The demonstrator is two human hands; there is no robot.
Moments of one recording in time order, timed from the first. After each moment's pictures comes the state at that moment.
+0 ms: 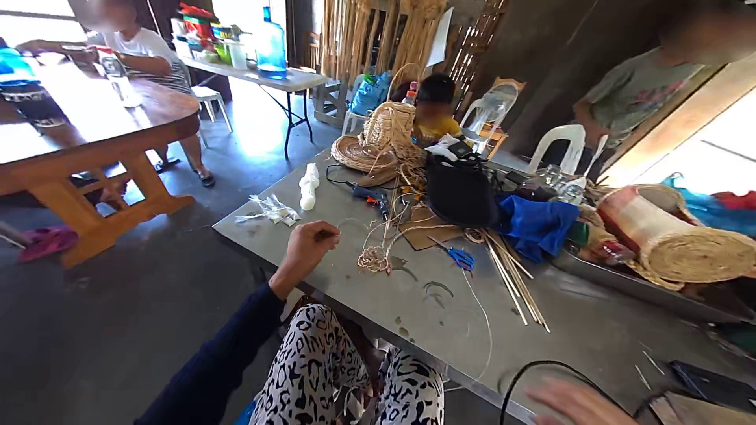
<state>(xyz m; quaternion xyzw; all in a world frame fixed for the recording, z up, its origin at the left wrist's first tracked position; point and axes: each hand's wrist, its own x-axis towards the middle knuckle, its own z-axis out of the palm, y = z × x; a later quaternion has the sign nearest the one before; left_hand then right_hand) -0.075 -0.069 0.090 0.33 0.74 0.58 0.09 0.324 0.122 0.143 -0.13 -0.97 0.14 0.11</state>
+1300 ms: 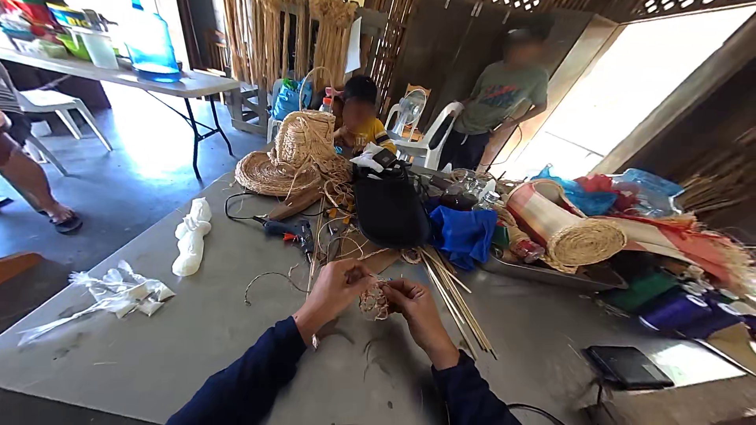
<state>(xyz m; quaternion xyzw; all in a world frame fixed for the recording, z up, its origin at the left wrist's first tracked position) -0.062 0.136 0.067 0.50 0.60 0.57 0.25 0.107 0.248 0.061 -0.24 -0.66 0.64 0.30</state>
